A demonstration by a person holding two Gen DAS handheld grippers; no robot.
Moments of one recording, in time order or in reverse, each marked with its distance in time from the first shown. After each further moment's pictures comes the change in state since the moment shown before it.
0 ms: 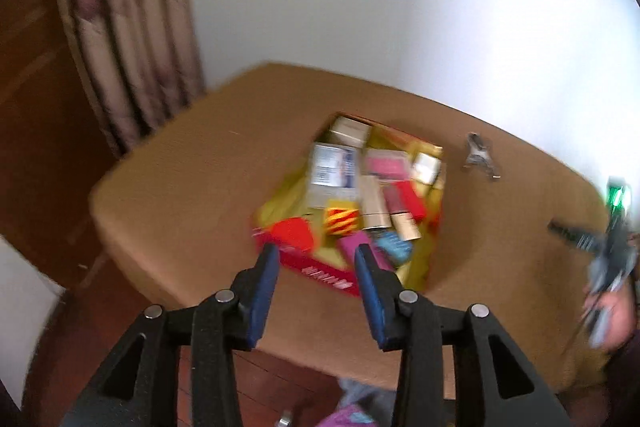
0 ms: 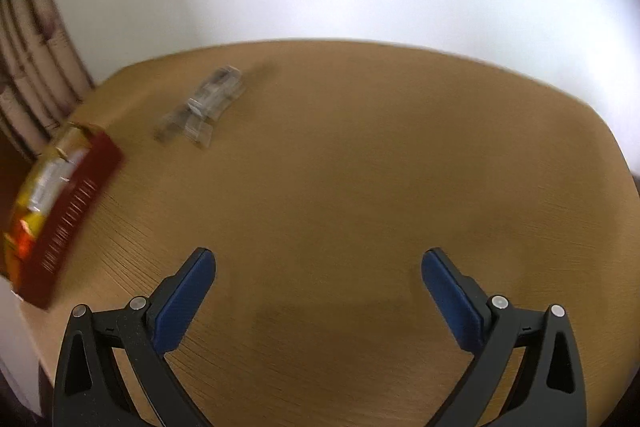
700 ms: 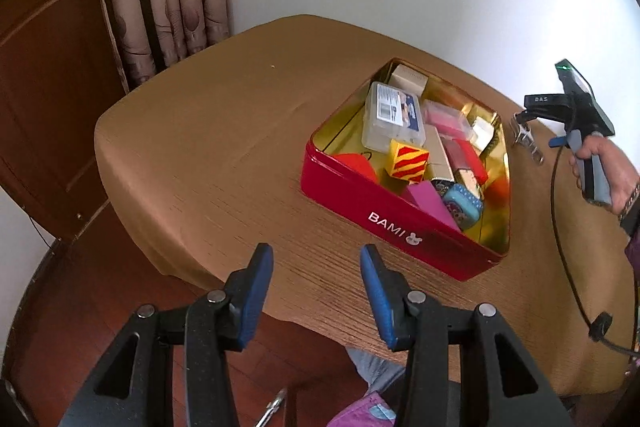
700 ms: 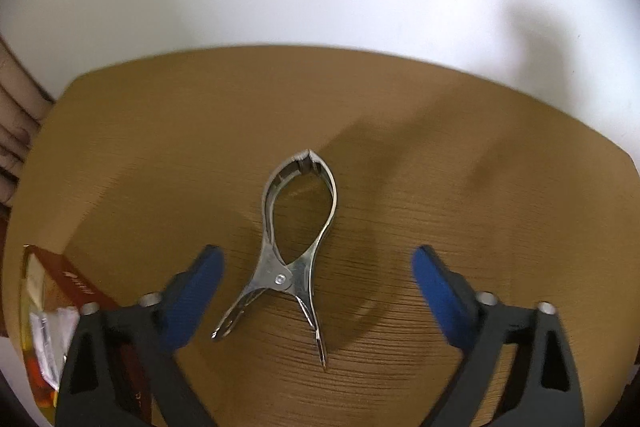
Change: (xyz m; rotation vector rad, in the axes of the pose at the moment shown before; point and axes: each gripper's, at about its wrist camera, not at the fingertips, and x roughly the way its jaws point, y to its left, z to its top) left arm 0.064 0.044 -0.036 -0.119 0.132 -0.027; right arm 0.134 0.104 0.146 0.093 0.249 -0.132
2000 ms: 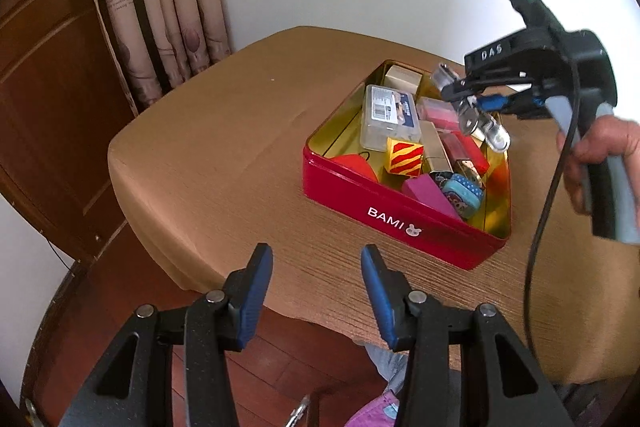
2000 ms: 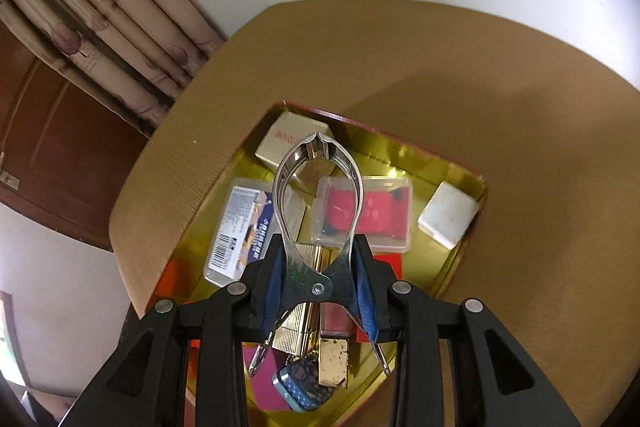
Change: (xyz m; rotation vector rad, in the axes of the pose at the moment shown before) left arm -0.013 -0.012 -0.005 0.061 -0.040 0.059; right arm -0.065 0.128 -0.108 -0.222 0.031 0.464
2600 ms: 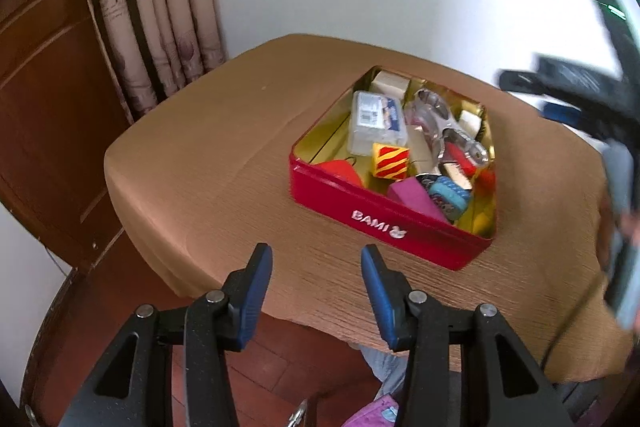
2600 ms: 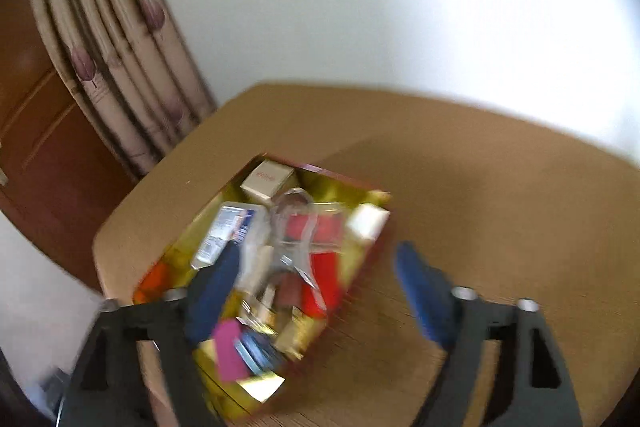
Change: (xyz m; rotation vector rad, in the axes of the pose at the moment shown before) left arm -0.010 -0.013 -0.004 0.037 -0.043 -0.018; right arm -0.081 0.018 -0.063 -0.087 -0.389 -0.173
